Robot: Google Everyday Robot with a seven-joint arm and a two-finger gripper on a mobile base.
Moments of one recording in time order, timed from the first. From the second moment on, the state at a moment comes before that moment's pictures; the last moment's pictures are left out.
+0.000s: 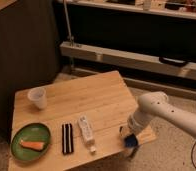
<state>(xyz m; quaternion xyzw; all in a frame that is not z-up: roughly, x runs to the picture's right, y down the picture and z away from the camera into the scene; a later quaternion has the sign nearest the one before) 0.153 0.251 0.746 -0.13 -0.41 -0.69 0.58</state>
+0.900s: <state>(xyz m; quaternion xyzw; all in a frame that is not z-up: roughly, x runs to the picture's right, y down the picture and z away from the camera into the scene) 0.055 0.263 0.771 -0.09 -0.44 -0.74 0.50</state>
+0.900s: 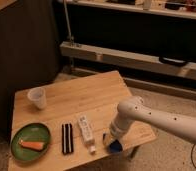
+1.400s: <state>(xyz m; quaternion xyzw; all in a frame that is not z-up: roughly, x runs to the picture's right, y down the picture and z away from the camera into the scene) 0.009 0.206 0.817 -0.05 -0.42 -0.77 0.48</state>
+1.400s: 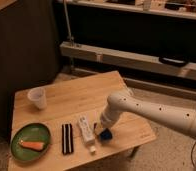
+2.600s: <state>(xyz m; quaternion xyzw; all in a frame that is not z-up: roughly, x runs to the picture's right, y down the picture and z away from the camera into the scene) 0.020 0.202 0.847 -0.07 -0.40 -0.77 0.48</state>
